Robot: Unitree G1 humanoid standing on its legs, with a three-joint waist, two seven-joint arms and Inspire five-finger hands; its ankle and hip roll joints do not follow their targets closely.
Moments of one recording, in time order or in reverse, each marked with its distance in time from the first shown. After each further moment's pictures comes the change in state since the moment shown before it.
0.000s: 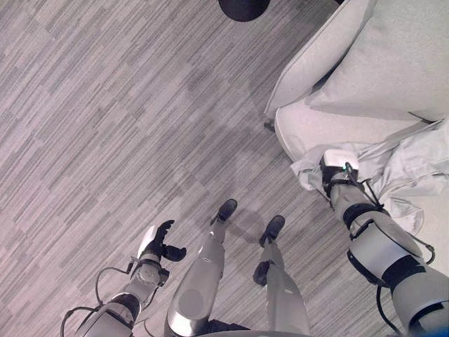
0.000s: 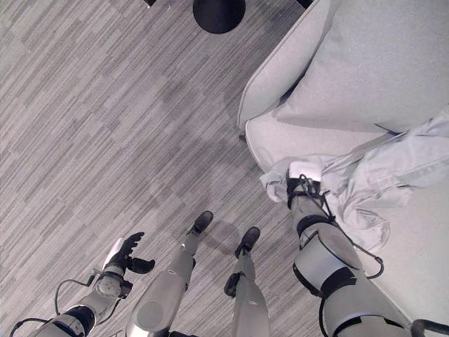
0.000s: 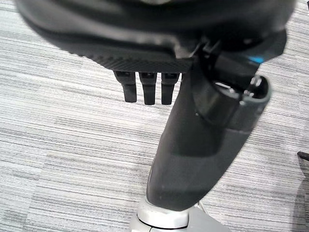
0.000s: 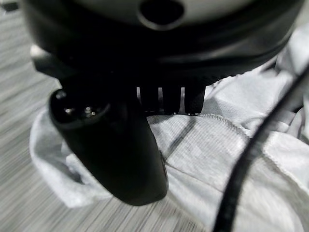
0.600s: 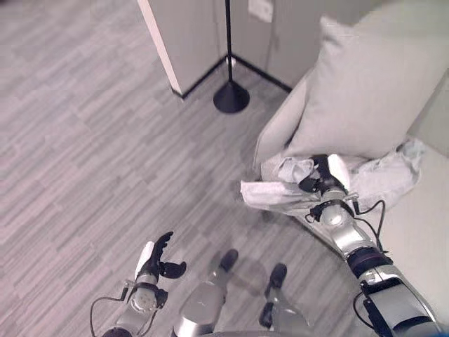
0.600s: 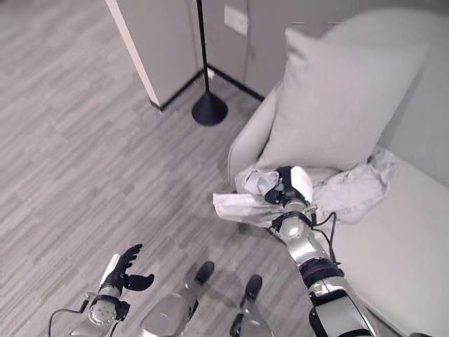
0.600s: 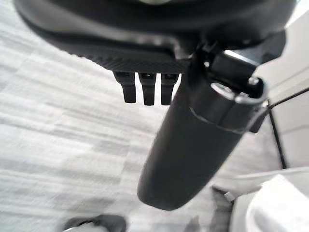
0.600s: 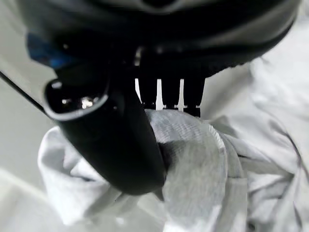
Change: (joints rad) left arm 0.291 0.010 0.108 -0.335 0.054 -0.022 0.005; right arm 0.435 -0.071 -0.593 -0.852 0.215 -0.061 -0.187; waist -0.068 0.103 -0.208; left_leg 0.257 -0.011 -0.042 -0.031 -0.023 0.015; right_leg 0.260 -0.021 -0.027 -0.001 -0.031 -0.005
